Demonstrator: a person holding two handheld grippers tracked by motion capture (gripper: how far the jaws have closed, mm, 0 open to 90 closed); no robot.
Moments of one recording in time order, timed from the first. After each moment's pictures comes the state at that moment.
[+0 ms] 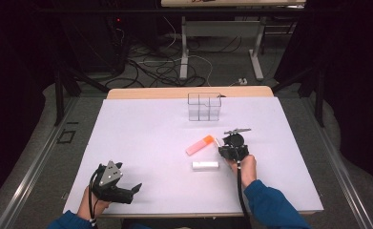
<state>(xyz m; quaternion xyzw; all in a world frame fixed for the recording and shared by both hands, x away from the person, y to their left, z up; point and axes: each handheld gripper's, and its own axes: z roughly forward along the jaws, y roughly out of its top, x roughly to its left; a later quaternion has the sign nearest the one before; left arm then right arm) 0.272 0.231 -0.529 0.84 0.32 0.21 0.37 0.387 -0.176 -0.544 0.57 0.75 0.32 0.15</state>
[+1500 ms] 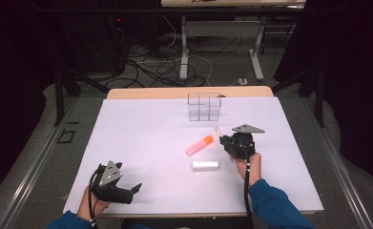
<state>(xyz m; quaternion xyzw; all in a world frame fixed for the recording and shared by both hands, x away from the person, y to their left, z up) 0.271 0.231 -0.529 0.84 0.32 0.21 0.38 0.371 -0.190 -0.513 0.50 0.72 0.44 0.20</state>
